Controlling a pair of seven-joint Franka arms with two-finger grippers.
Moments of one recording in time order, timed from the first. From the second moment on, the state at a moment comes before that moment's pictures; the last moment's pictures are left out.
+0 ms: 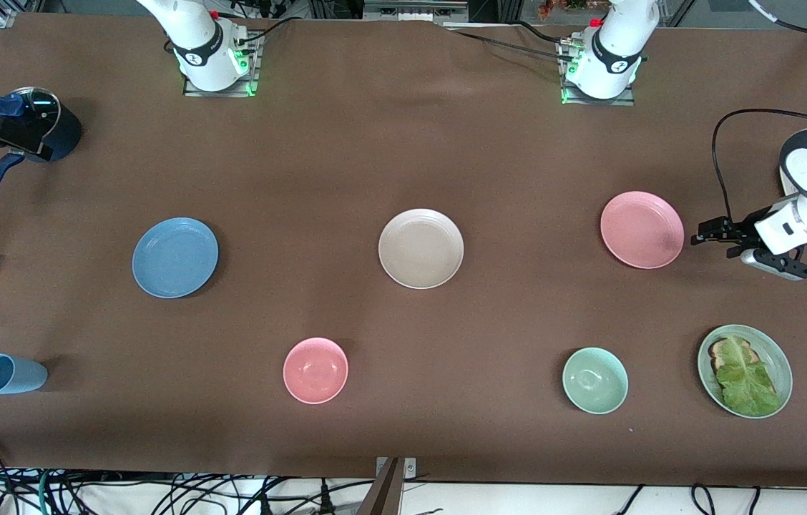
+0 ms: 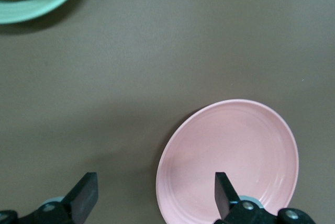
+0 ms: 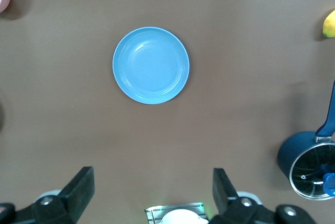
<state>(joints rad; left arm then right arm) 0.41 0.29 -0.06 -2.14 -0.25 2.30 0.77 -0.02 -0.05 -0.11 -1.69 0.04 1.51 0.06</state>
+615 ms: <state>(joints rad) 0.47 0.33 -0.06 -2.26 -0.38 2.45 0.95 -0.02 -0.05 -0.11 -1.69 0.04 1.51 0.06</state>
